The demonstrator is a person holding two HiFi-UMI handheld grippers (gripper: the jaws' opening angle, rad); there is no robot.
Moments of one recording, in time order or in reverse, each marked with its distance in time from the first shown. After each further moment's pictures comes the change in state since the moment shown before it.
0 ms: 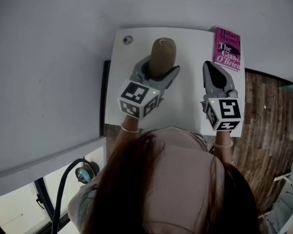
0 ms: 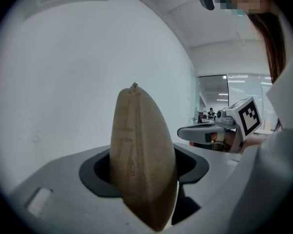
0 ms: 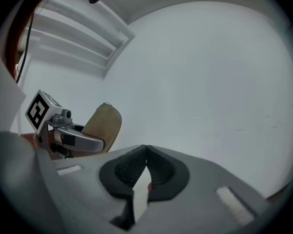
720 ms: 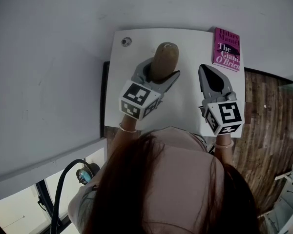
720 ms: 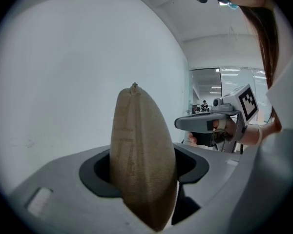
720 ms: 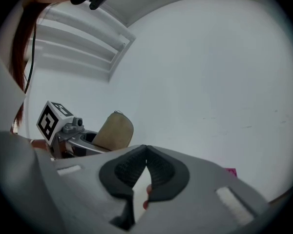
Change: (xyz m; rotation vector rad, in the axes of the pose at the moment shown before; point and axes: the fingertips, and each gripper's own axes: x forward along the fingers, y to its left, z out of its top) left arm 0.012 -0.006 -0.013 0.062 0.075 -0.062; right arm 0.001 0.011 0.003 0.019 -0.009 0.091
